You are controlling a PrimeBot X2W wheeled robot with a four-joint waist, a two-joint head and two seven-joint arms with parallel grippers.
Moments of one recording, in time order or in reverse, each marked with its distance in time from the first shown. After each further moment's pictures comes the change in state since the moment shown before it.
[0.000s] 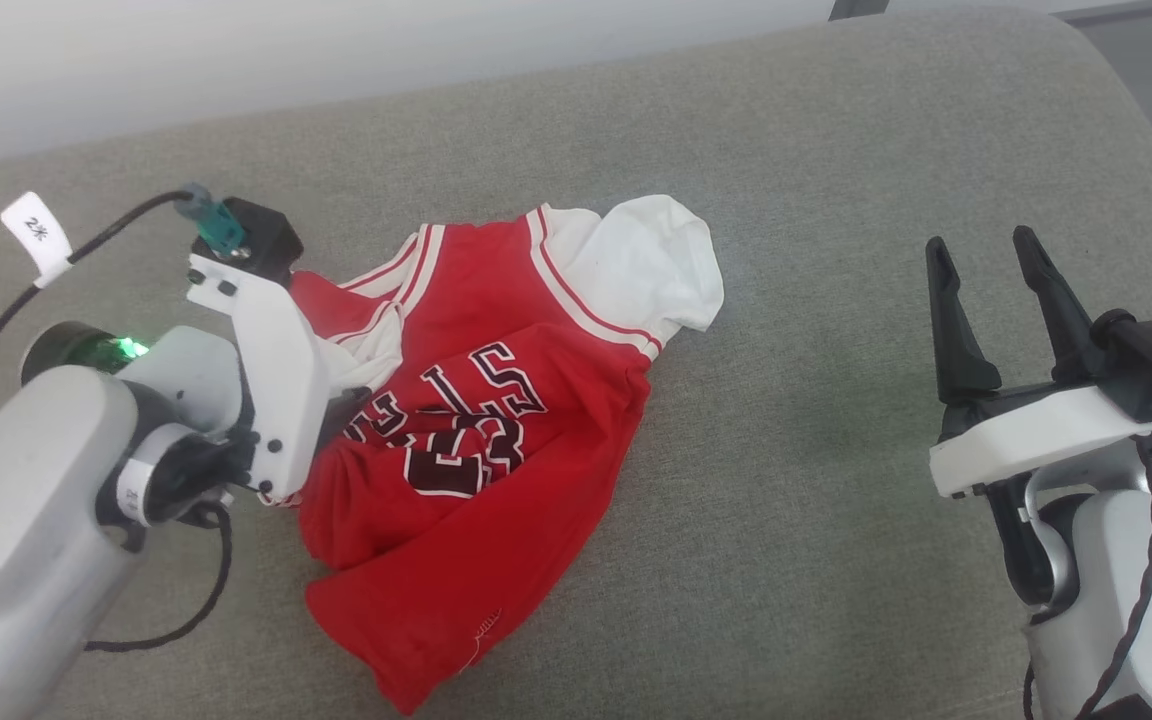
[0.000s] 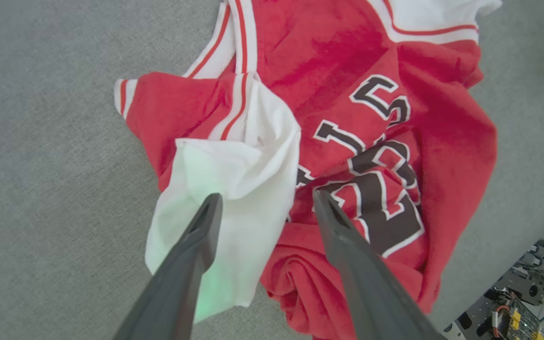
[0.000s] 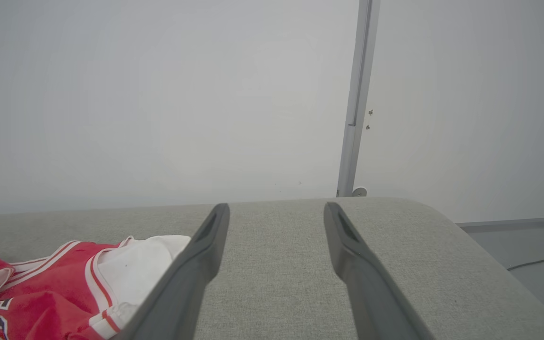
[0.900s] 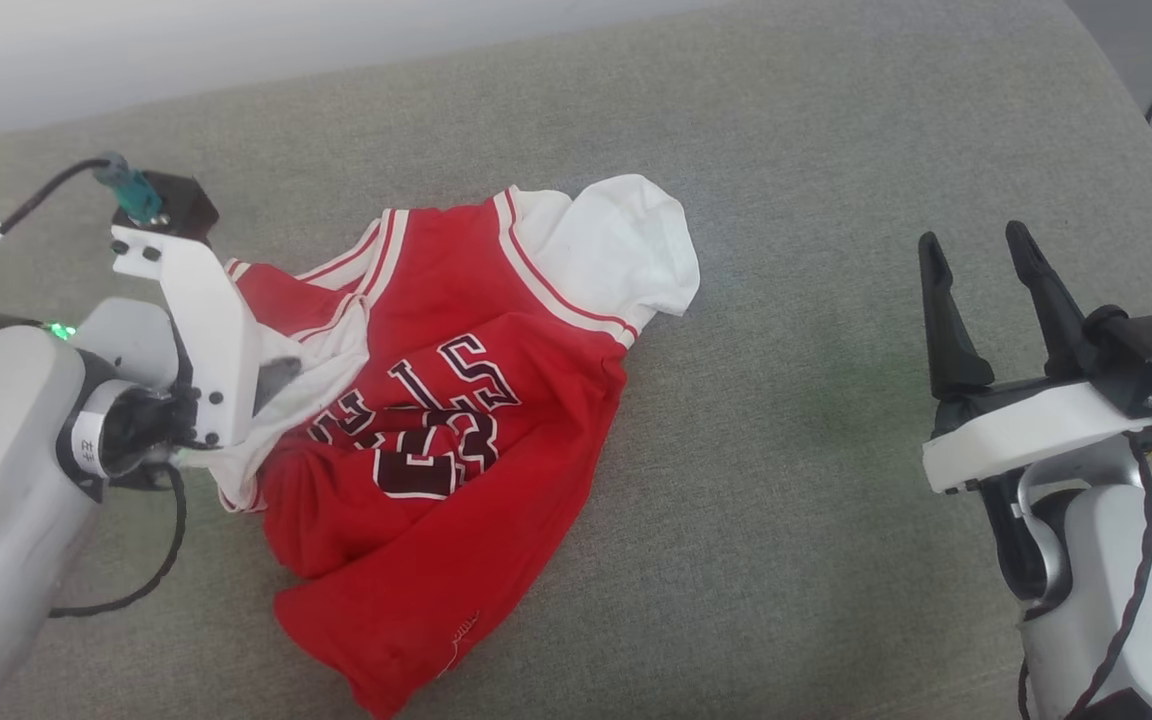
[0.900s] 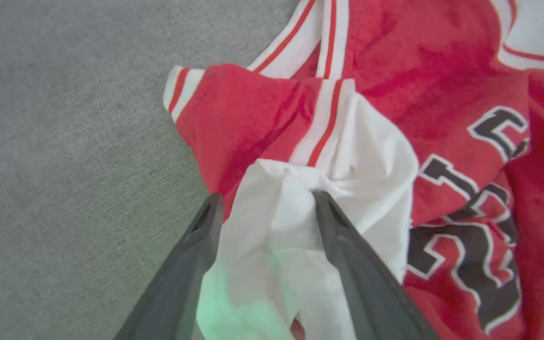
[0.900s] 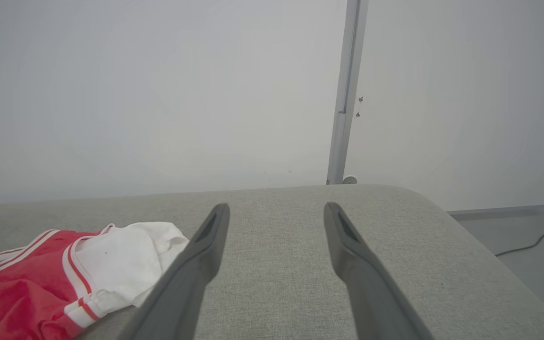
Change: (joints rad) left arm -0.071 -0.016 0.020 0.240 -0.007 -0.032 -0.049; right arm -0.012 0.002 0.013 0.014 0.002 0.000 -0.013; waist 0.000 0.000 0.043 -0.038
